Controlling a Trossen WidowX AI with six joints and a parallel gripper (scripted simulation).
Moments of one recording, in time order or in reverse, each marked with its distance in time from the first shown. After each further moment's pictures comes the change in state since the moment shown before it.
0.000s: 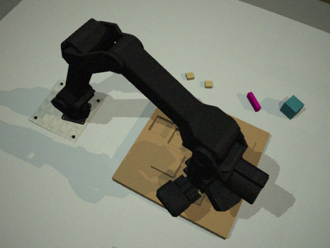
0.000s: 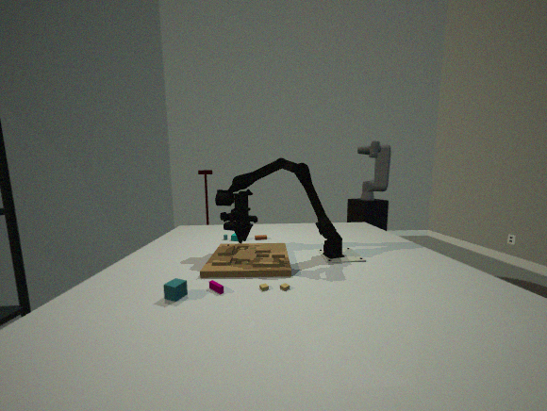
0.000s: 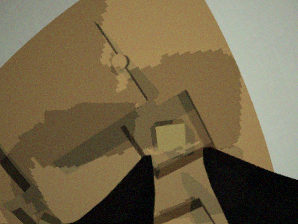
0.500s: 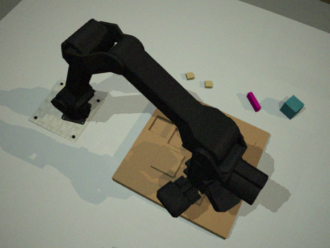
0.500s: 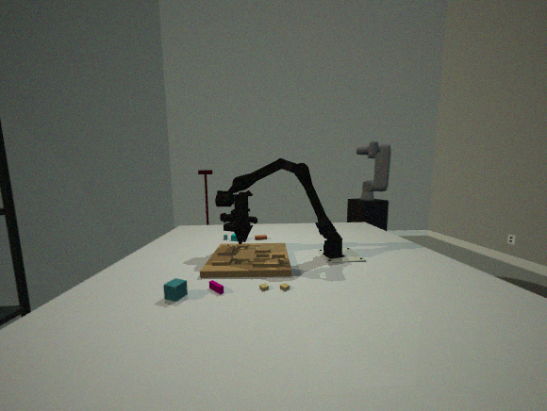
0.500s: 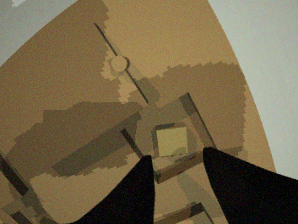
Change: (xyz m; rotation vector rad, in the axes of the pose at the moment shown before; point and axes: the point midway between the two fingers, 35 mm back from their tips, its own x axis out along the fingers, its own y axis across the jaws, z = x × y) arm 0.004 0.000 0.001 0.000 -0.004 0.001
